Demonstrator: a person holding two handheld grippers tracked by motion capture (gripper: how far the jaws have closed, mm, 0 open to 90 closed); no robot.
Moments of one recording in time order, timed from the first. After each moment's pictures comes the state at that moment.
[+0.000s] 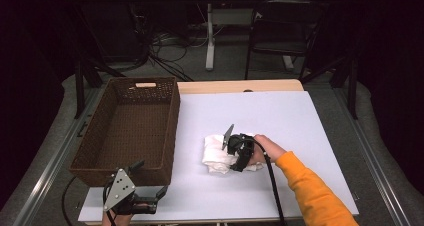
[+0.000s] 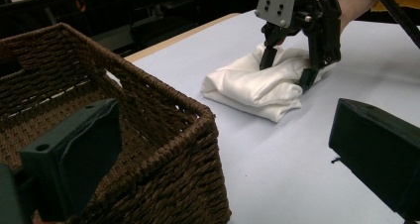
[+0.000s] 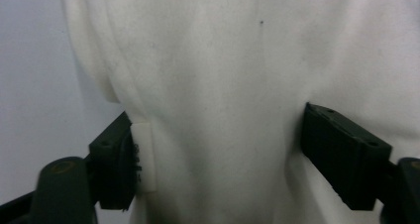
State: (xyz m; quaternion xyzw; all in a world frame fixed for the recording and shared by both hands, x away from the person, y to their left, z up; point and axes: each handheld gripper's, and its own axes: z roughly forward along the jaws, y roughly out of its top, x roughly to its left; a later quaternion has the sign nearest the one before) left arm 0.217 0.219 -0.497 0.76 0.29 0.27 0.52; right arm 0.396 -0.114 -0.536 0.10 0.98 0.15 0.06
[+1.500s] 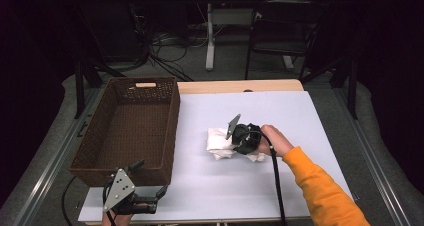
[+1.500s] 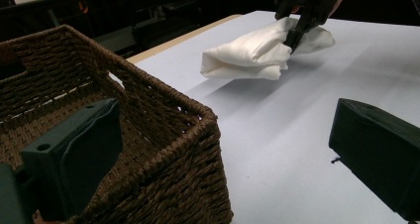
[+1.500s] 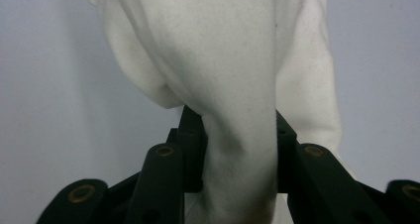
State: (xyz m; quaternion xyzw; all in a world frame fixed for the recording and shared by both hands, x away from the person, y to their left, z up) left arm 0.217 0.219 -0.497 0.76 0.29 0.28 0.51; right arm 0.395 -0.126 -0.488 0.11 0.97 0.16 0.13
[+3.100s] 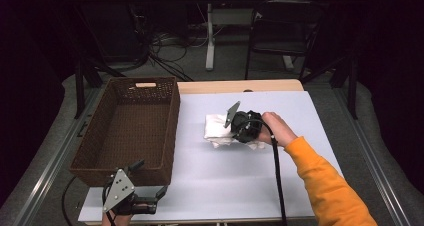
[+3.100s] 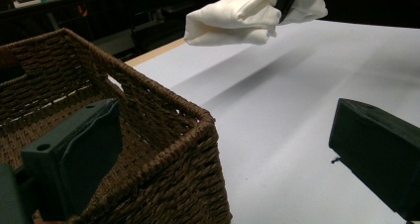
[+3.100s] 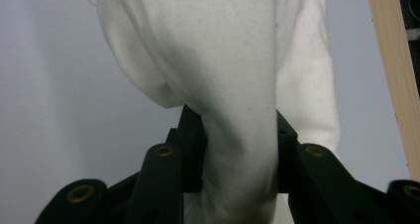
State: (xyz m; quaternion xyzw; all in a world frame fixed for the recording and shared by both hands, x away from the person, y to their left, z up) left arm 0.216 0.219 -0.497 0.75 0.29 0.28 0.52; right arm 0.399 -0.121 -0.439 0.10 0.97 0.16 0.18
